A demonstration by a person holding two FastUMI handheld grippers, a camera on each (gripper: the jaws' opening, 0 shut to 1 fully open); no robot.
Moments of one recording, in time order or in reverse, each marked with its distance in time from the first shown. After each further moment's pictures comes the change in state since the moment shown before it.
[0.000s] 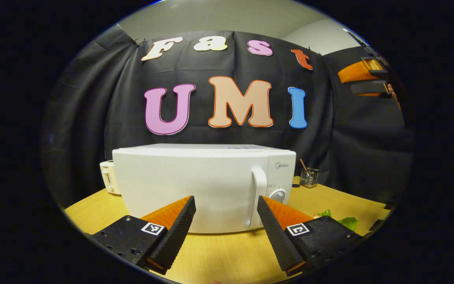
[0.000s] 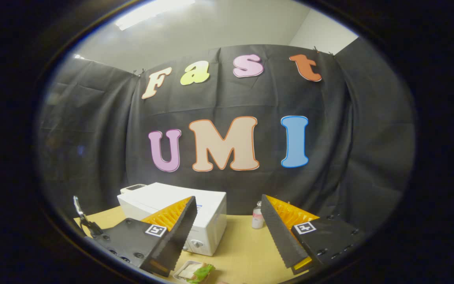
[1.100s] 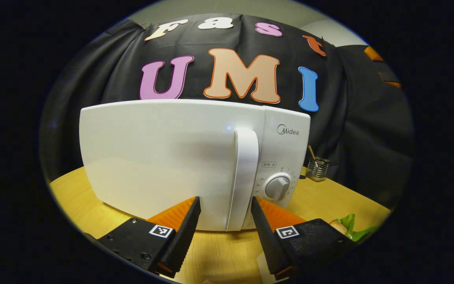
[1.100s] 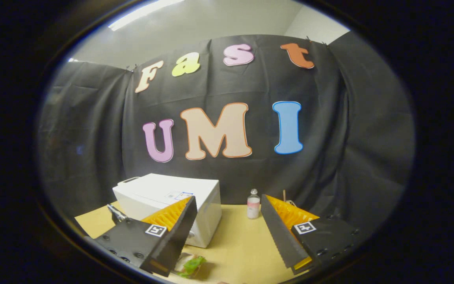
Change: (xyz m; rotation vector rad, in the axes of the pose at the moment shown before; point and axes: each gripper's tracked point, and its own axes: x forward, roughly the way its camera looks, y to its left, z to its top) left arm 0.075 -0.026 -0.062 -0.047 0.118 0.067; right arm -0.001 -0.033 -0.032 0.018 0.079 -0.010
